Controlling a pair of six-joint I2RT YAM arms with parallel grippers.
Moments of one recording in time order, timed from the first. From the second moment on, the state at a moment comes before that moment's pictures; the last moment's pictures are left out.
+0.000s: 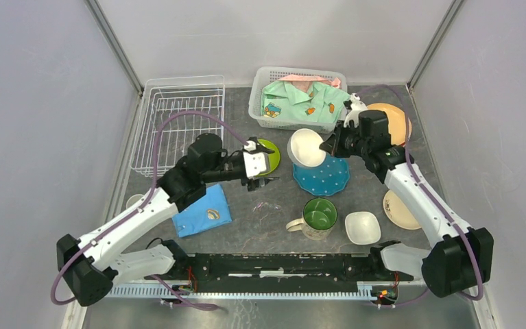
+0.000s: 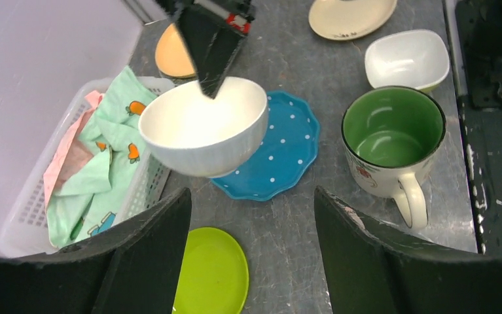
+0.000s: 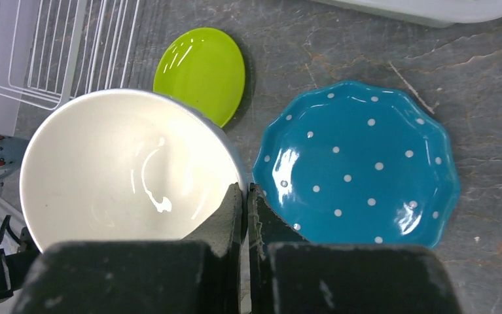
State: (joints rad) left arm -0.75 1.04 0.93 -0.11 0.53 0.51; right arm 0.28 1.20 0.99 -0.35 -0.29 0.35
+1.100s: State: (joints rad) left arm -0.92 1.46 1.20 -0.41 0.34 0.80; right arm 0.42 1.29 0.96 -0.30 -0.24 0.38
